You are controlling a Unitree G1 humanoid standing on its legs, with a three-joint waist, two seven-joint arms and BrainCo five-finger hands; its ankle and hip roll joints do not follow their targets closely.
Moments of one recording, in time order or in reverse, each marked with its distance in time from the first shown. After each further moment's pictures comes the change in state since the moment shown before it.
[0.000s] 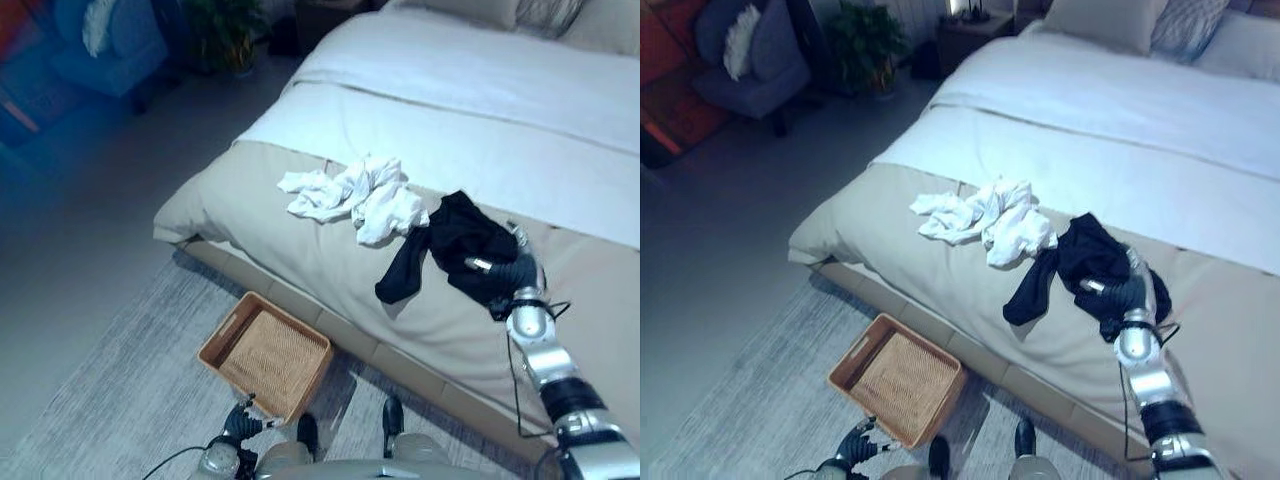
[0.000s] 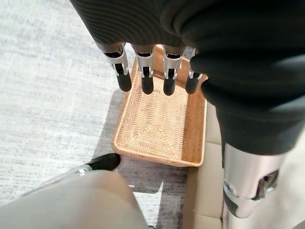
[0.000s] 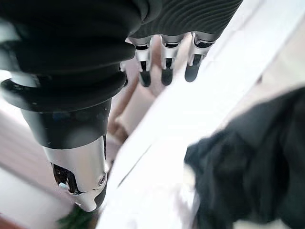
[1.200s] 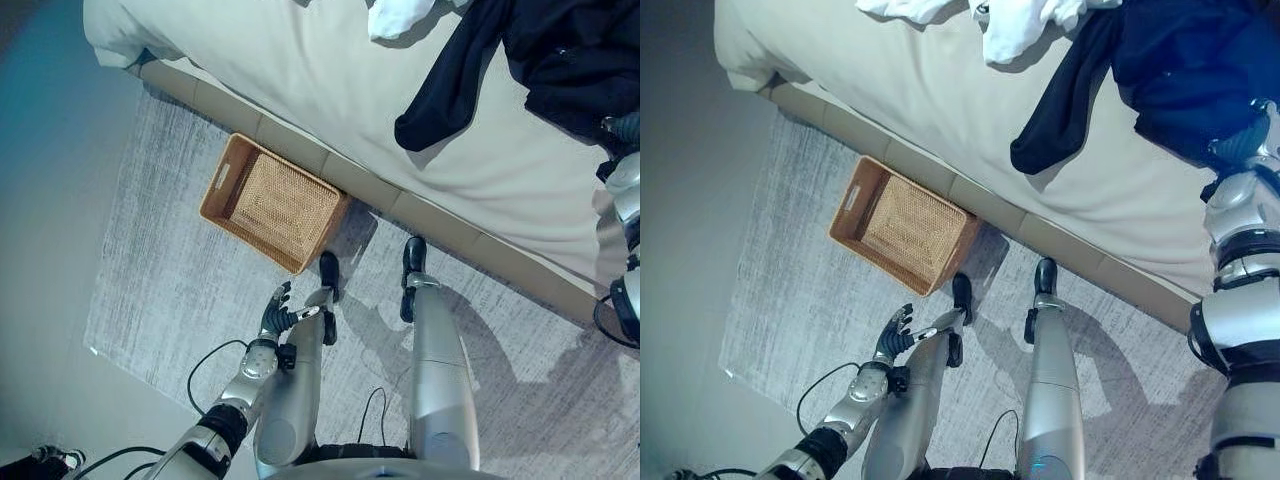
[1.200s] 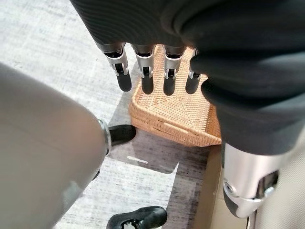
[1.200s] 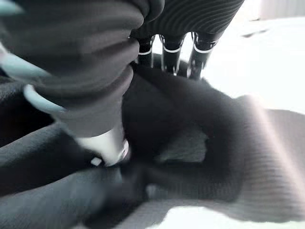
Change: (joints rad) left arm -0.218 -0.010 -0.149 -0.279 -0.316 -0.063 0.107; right arm -0.838 -0.303 0.482 0.632 0.031 0.137 0.024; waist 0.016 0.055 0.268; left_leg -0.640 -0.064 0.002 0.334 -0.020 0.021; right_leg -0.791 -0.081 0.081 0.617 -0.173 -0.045
